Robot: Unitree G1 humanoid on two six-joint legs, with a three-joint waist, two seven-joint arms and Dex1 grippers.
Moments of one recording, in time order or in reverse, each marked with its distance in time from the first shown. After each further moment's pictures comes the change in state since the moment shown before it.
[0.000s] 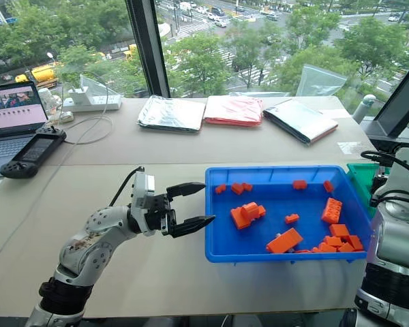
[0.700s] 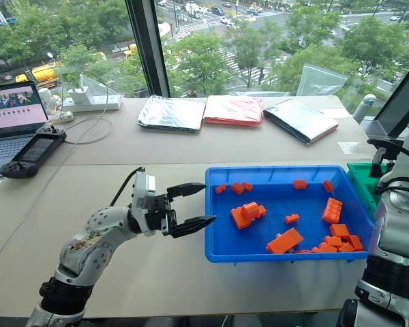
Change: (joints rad) left arm 0.002 0.003 0.000 0.000 0.001 0.000 -0.003; right arm -0.019 -0.072 0.026 -0.135 0.191 -0.046 0.260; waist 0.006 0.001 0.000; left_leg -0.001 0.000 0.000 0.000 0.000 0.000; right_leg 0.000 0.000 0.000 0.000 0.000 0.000
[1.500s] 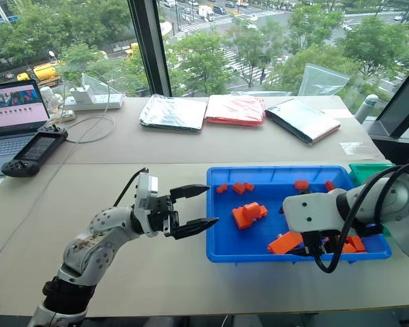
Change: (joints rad) left arm -0.006 -0.018 -0.019 0.016 -0.004 0.001 -0.011; right arm 0.067 -0.747 0.663 -0.262 -0.050 -0.469 1.152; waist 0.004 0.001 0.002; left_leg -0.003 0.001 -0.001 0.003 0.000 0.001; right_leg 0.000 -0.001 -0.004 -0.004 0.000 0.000
